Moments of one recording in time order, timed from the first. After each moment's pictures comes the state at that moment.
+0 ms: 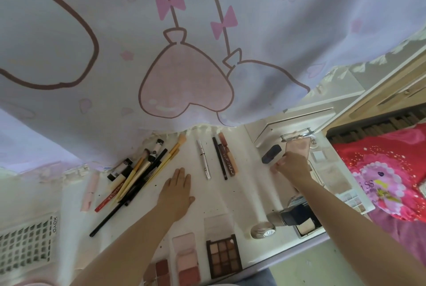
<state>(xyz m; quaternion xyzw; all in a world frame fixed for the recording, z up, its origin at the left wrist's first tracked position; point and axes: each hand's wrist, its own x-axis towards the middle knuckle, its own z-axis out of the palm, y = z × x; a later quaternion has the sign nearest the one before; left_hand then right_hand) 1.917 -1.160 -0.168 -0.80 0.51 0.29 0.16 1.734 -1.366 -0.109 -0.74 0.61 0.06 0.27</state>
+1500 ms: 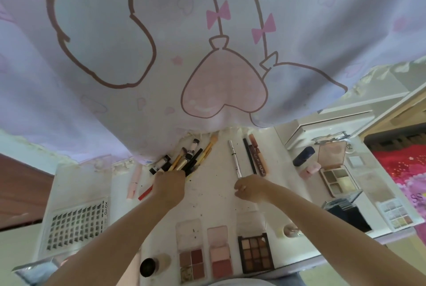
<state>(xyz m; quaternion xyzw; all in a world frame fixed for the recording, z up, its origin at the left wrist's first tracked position) 1.969 -1.109 -0.115 -0.86 0.45 0.15 0.15 1.820 -1.257 -0.112 -0.86 0.28 0.31 0.31</state>
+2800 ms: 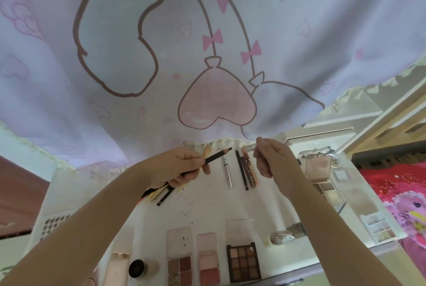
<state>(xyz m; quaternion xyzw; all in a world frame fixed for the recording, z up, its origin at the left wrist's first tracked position) 1.963 -1.120 0.011 -0.65 0.36 0.58 -0.34 1.793 -1.263 0.001 -0.66 0.33 -0.20 0.65</state>
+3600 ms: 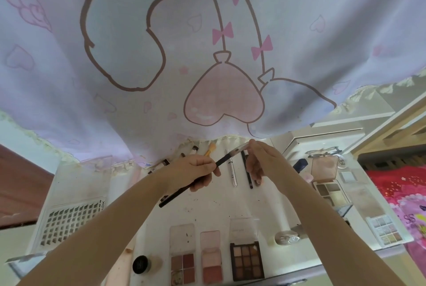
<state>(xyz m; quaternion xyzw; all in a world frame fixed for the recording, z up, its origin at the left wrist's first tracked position) 1.950 -1.123 -0.020 -0.67 0.35 0.54 -0.37 1.812 -1.263 -0.018 -0.70 0.36 -0.07 0.61</state>
